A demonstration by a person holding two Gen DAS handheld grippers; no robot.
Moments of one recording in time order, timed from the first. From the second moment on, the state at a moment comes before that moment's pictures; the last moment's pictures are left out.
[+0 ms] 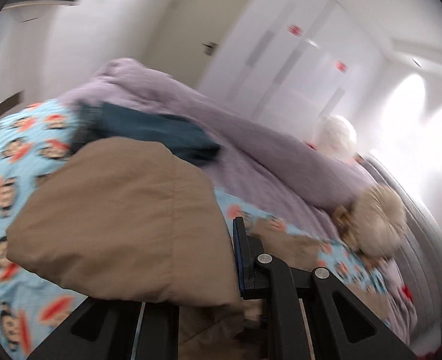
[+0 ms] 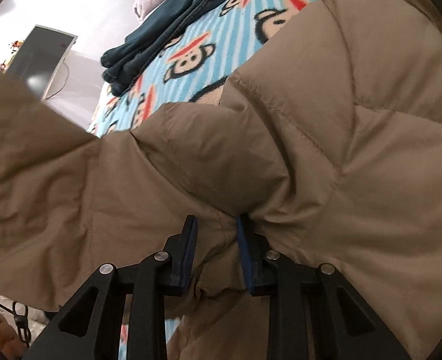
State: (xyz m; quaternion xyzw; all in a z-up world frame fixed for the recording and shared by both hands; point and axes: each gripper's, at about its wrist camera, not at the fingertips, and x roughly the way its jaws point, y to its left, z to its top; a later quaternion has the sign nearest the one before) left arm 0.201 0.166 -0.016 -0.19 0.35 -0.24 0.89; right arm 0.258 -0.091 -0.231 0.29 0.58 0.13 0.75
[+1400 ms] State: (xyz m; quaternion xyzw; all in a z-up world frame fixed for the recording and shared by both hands) left arm 0.265 0.145 -0.167 -0.22 0.57 -0.16 0.77; right arm 0.098 -0.347 -0.200 0.50 0.46 -0.10 0.73
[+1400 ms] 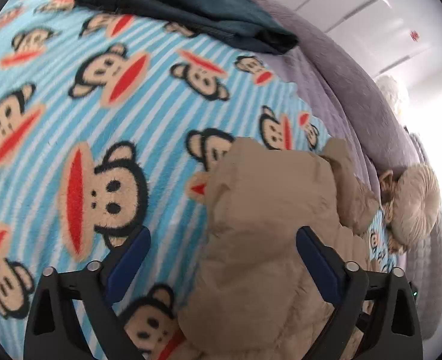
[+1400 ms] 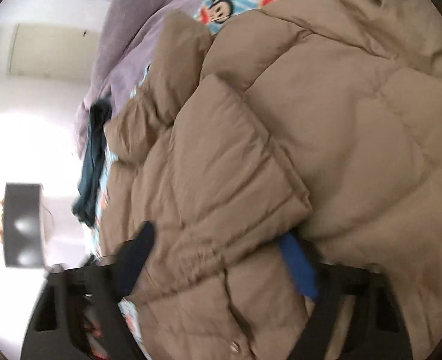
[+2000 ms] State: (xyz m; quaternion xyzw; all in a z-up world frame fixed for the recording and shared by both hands) left arm 0.246 0.082 -0.160 -0.03 0.54 -0.11 0.84; right arm 0.123 -0.330 -0.213 0.34 0.52 -0.12 0.77
